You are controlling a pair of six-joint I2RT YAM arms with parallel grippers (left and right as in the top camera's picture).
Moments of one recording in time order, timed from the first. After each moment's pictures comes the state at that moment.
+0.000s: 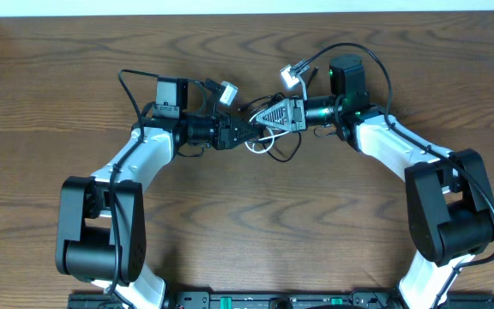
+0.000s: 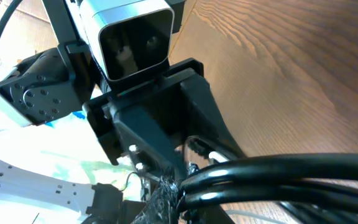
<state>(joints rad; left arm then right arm) -0.13 1.78 1.03 -0.21 1.12 0.02 0.32 1.93 1.16 0.20 -1.23 0.54</state>
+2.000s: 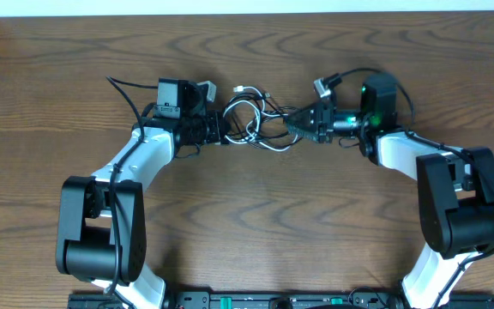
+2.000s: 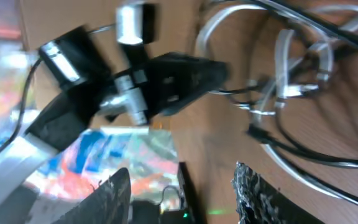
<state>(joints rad) -0.13 1.79 1.03 -0.26 0.55 -0.27 0.18 1.94 0.94 0.44 -1.26 0.92</state>
